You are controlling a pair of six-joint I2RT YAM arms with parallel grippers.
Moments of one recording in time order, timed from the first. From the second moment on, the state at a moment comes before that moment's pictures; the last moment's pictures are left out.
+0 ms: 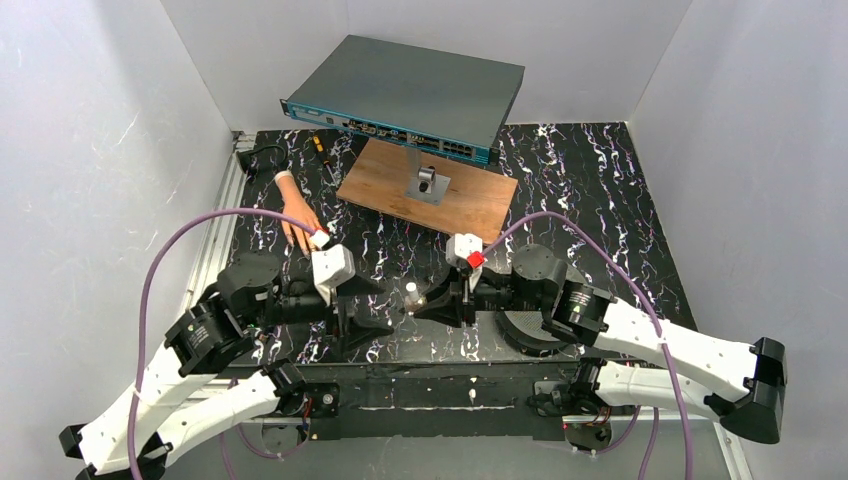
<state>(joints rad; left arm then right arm) -0.88 0.63 1.02 -0.66 0.47 -0.05 1.13 0.94 0.80 0.04 -0.41 0.10</state>
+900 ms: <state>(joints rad) -0.88 0.74 1.00 -0.50 0.76 -0.08 1.13 0.97 0.84 -0.01 -0.68 0.05</state>
